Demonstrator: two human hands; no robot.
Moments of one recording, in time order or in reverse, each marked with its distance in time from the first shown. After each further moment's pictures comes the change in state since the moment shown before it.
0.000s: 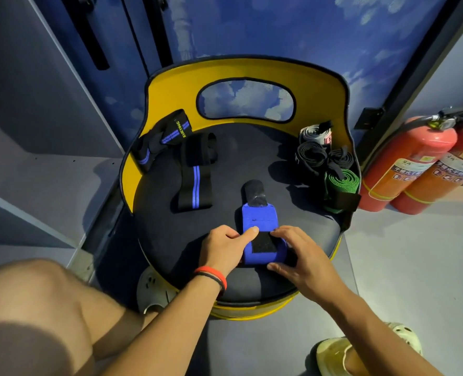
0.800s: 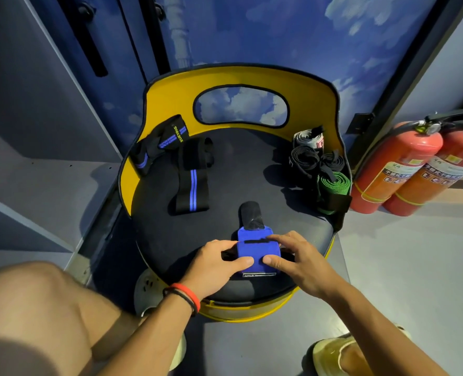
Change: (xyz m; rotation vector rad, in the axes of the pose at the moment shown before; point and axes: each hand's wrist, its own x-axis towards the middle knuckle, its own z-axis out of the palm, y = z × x) left_hand -0.025 -0.018 -0.030 0.061 -0.251 0.228; right_hand 0.004 -0.009 -0.013 0.228 -0.153 0.308
